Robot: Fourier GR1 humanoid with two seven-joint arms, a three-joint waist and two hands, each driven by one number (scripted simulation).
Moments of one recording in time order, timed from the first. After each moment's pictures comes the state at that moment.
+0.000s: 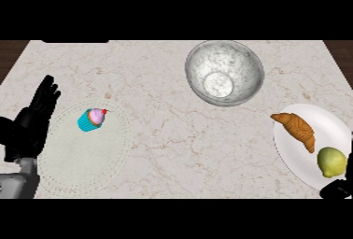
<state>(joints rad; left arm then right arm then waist) -0.13 0.39 0.00 -1.54 0.12 0.19 0.11 0.14 -0.32 -0.06 -1.81 1.21 0.28 0.75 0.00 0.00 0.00</state>
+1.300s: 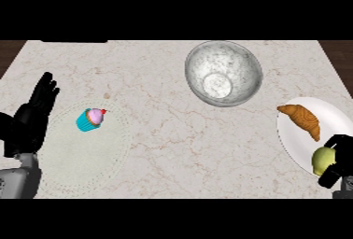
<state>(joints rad) -0.16 0.31 0.10 -1.51 0.03 0.09 0.11 -0.01 -0.31 -0.16 -1.44 1.23 0.13 0.54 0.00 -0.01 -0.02</state>
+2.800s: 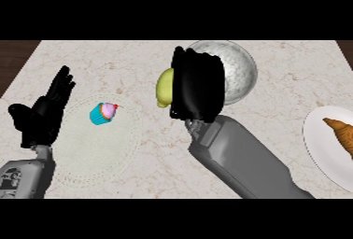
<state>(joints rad) -0.22 0.27 0.06 -1.50 -0.01 0.08 0.13 -0.86 -0.01 0.48 -1.47 1.11 0.14 1.00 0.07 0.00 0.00</state>
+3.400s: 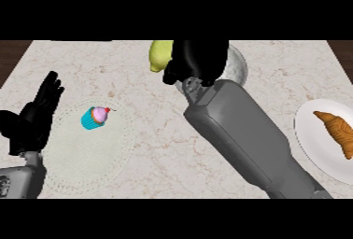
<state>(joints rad) -0.17 0.28 0.11 -1.51 0.00 0.07 0.12 -1.04 0.00 0.33 -1.30 1.04 -0.01 0.99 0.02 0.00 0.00</state>
